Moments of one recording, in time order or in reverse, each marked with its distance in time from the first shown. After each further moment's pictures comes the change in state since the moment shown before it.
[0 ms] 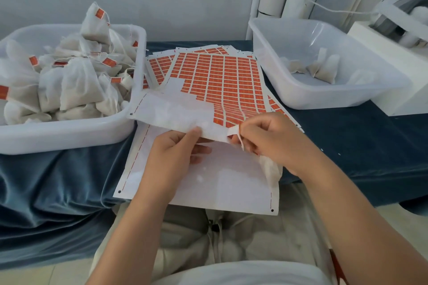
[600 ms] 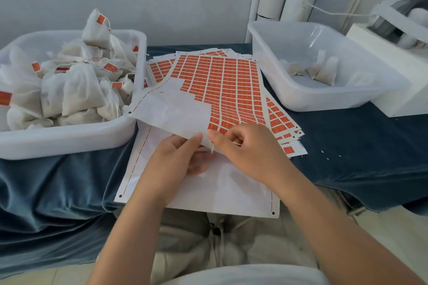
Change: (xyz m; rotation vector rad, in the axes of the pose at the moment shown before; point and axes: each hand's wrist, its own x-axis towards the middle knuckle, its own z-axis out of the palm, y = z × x) left_hand 0.007 -0.001 -0.009 -0.034 -0.202 -0.087; right_hand 0.011 0.009 0.045 -0.268 0.252 -0.072
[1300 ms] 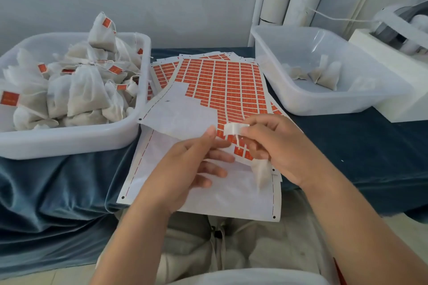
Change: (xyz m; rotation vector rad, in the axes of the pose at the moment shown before) left_hand -0.017 0.017 0.007 -0.078 -0.216 -0.028; right_hand 0.001 0.001 -0.045 0.549 -0.225 0.112
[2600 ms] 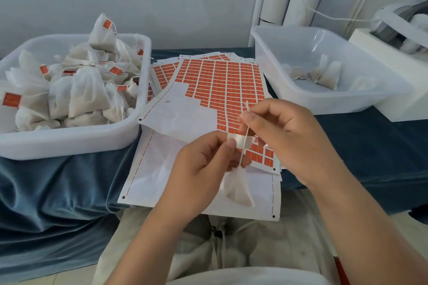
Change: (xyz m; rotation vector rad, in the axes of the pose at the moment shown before) left_hand -0.010 -0.008 0.030 0.244 0.087 0.504; right_hand -0.025 -0.031 0.004 -0.200 0.207 -0.230
